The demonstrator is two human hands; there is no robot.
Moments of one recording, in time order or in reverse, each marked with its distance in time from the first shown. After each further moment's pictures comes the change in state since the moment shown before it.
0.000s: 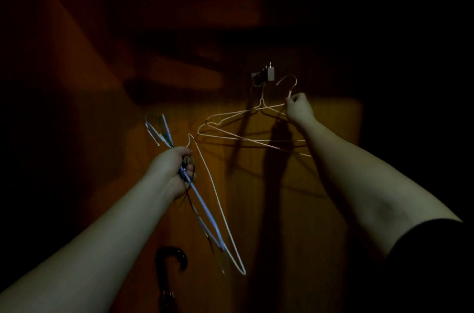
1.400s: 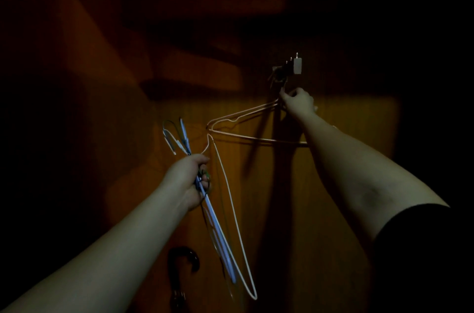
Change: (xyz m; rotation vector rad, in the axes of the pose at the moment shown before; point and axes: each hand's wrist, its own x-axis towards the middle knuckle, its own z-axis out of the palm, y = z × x) left_hand 0.022 -0.018 -0.001 0.016 0.035 -0.022; right_hand 0.042 0.000 0.062 -0.171 -0.050 -0.110
